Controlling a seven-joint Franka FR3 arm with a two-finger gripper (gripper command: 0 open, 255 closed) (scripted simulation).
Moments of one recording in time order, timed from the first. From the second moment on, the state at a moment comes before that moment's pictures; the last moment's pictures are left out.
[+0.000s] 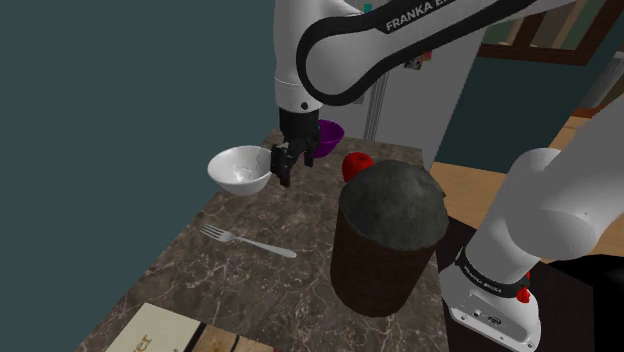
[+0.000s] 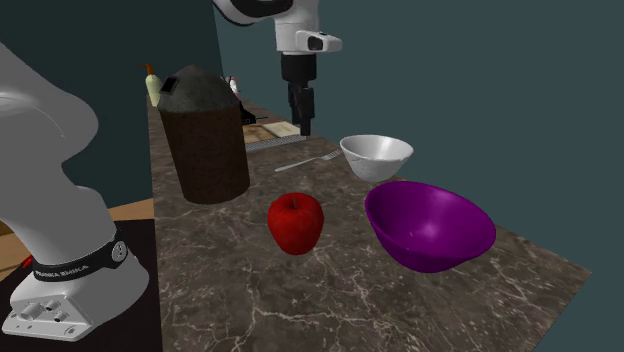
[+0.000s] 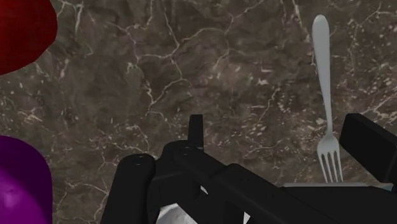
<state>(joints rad) 0.12 -0.29 0.31 -2.38 0.12 2.11 0.19</state>
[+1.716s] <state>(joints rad) 0.25 0.35 0.40 -2.03 -0.20 2.39 0.55</state>
